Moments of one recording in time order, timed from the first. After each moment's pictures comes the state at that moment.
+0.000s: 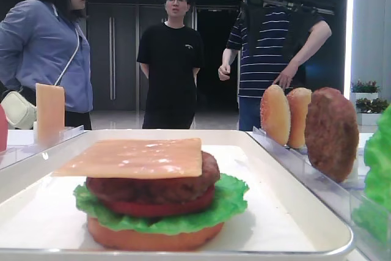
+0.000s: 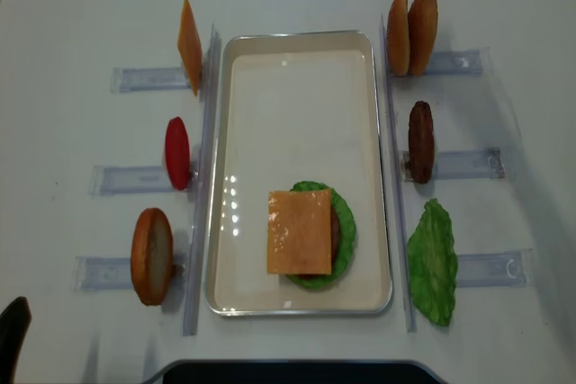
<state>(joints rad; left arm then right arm) -0.03 -0.02 -0.47 0.08 1.11 0.00 0.39 2.02 -1.86 0.06 1.12 0.25</state>
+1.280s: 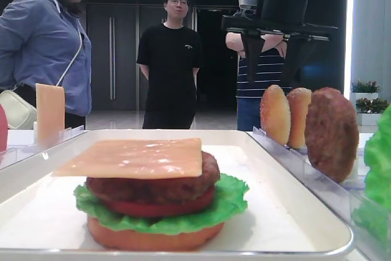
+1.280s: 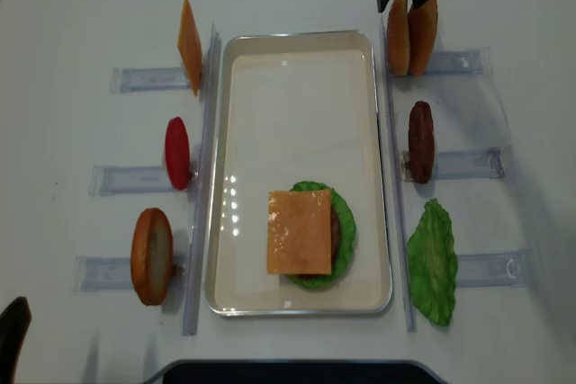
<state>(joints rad) -0.03 -0.02 -0.47 0.08 1.11 0.00 0.39 2.11 -1.86 0.01 1.08 0.25</state>
